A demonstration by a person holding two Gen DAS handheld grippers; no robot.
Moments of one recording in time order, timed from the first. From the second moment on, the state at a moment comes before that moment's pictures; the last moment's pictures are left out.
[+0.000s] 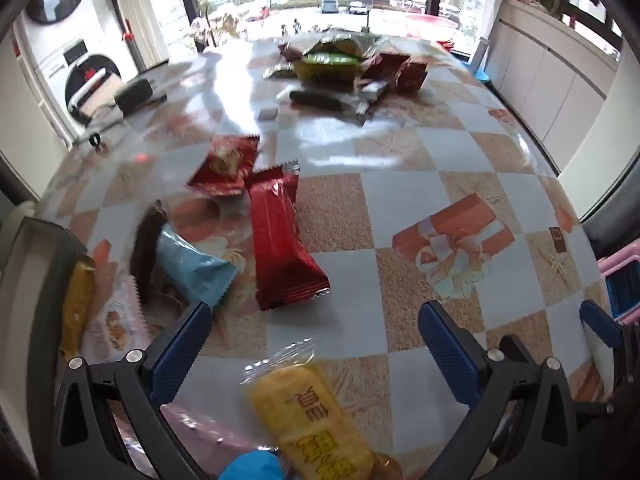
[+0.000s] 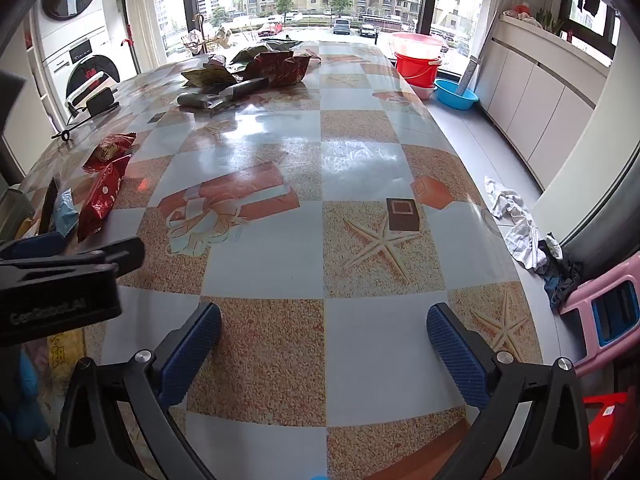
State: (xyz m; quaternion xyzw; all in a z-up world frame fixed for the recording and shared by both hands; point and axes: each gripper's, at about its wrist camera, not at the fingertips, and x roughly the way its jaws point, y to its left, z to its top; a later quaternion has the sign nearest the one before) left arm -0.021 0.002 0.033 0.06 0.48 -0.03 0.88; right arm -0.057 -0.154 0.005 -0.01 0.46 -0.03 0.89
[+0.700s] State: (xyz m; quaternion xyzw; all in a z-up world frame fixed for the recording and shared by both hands) left arm -0.116 0.127 0.006 0.06 0.51 0.00 0.86; right arm -0.064 -0.126 0.017 0.04 0.50 0.05 0.86
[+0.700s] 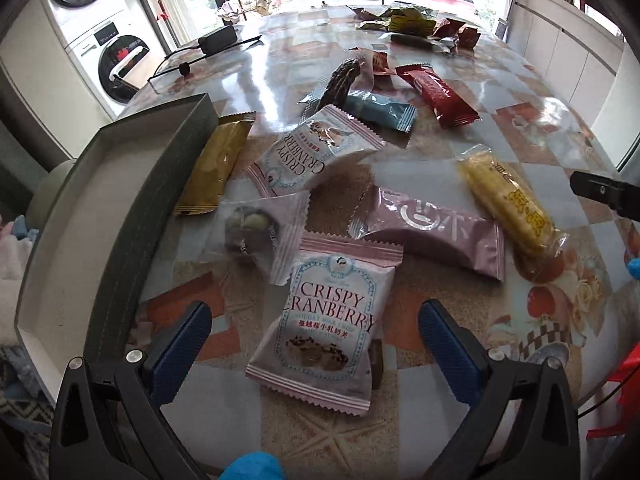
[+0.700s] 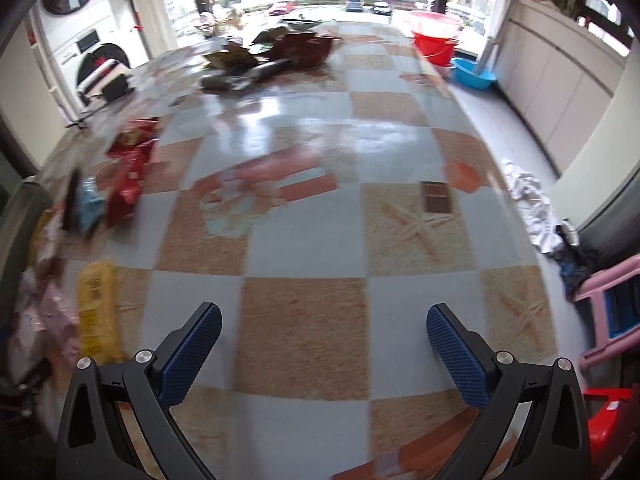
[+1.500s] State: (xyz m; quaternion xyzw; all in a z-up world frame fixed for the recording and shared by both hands) left arm -0.137 0.134 0.010 0.01 0.49 -0.08 0.87; right arm -0.057 -0.036 0.012 -0.02 0.55 0.16 0.82
